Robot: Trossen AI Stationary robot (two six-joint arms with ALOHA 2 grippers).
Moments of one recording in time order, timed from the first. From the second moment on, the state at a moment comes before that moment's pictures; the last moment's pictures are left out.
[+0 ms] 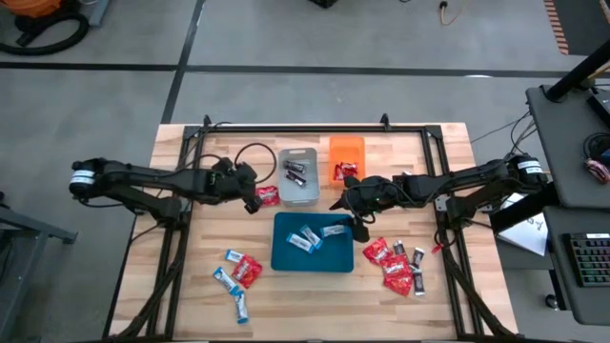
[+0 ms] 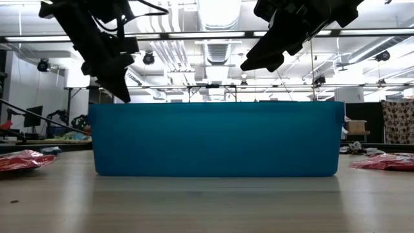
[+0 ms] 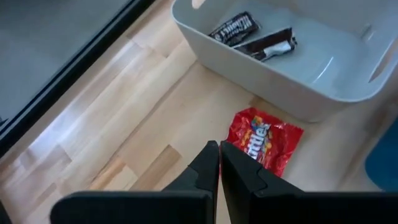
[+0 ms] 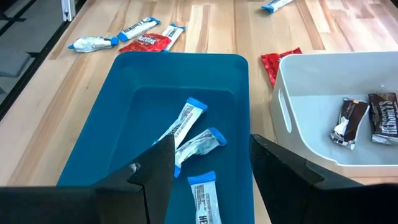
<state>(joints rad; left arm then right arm) 0.03 1.18 0.76 -0.64 -0.56 -0.48 0.03 1.36 0.83 -0.04 -0.10 0.02</state>
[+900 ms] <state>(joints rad) 0.17 1.17 0.38 0.07 -0.22 0.03 0.03 1.36 0.82 -0.01 -0.10 0.00</state>
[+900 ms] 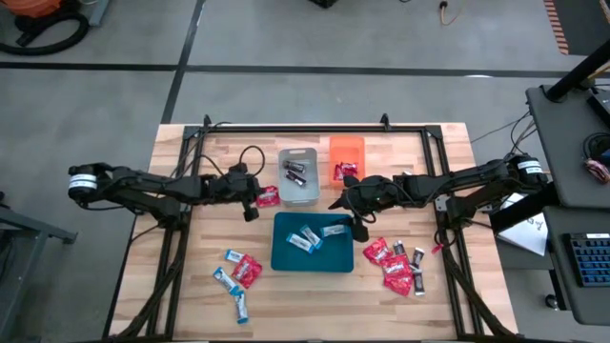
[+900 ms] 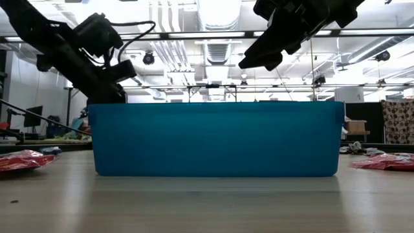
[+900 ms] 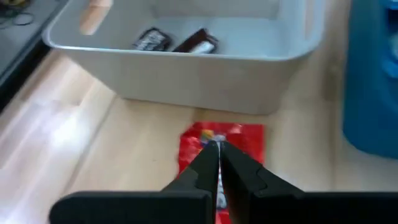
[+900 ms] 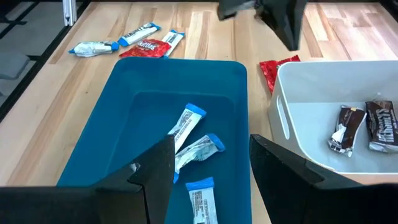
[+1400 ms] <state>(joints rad) 0.18 1.29 0.38 0.12 -0.27 -0.09 0.03 1.36 0.82 0.00 -0.10 0.00</state>
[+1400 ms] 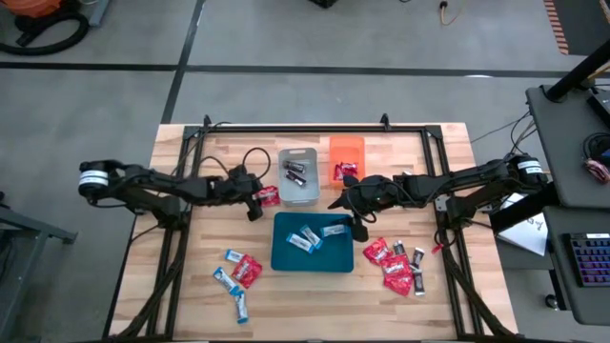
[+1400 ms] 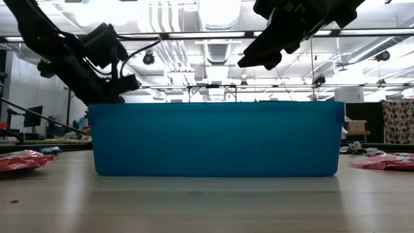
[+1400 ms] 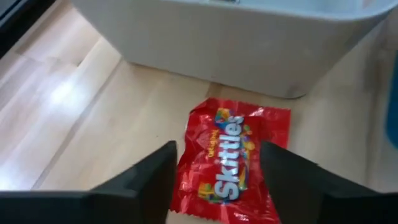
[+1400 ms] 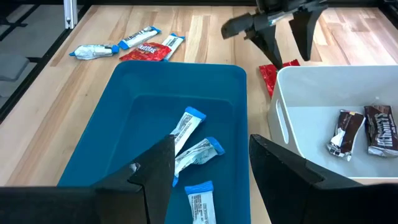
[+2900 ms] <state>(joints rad) 0.18 1.50 0.38 0.24 -0.37 -0.07 0.01 1.36 0.85 0.15 0.12 -0.05</state>
